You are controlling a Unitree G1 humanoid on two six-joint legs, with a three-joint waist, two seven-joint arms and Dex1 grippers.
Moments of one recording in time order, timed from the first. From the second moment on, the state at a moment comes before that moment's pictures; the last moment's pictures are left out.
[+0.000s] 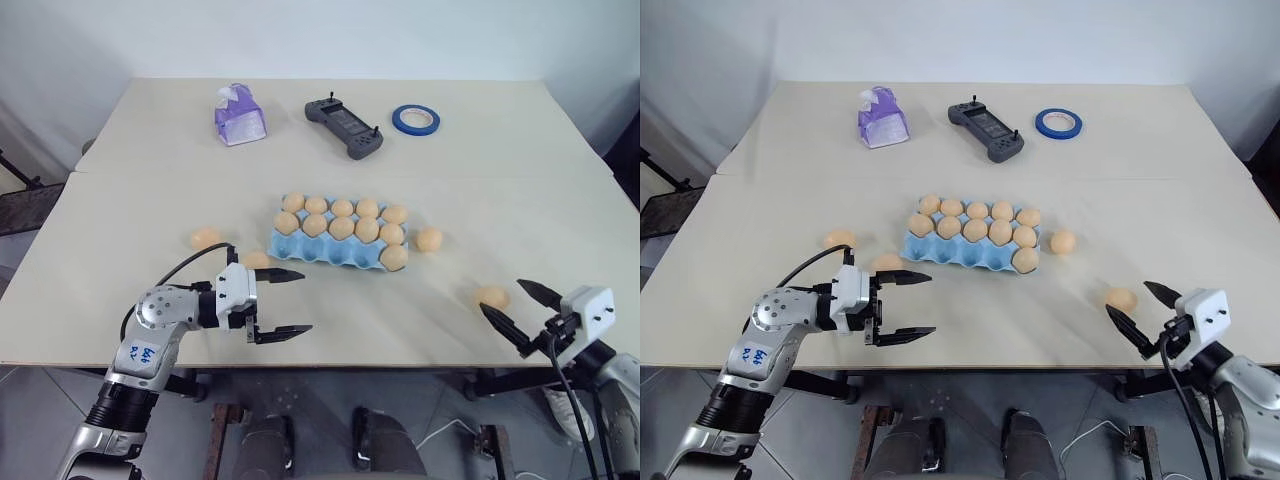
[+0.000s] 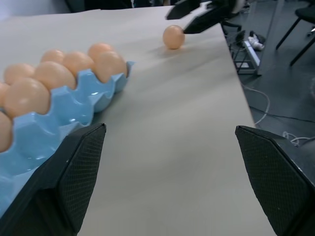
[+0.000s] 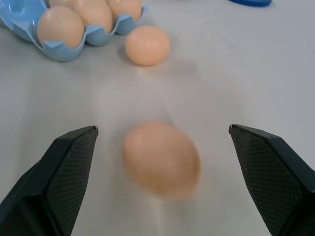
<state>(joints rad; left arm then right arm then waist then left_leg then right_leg) -0.29 0.54 -0.09 -0.02 -0.36 0.01 -1.12 0.05 -0.61 -0.39 0.06 0.40 0.03 0.86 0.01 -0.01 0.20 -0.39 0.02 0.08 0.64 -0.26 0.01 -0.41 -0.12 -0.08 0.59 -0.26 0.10</state>
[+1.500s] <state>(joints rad) -0.13 0.57 0.15 0.02 -0.37 -0.01 -0.93 -0.54 -0.36 0.12 0.18 0.18 0.11 0.81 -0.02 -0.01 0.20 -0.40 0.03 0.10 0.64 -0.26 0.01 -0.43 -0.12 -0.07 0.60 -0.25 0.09</state>
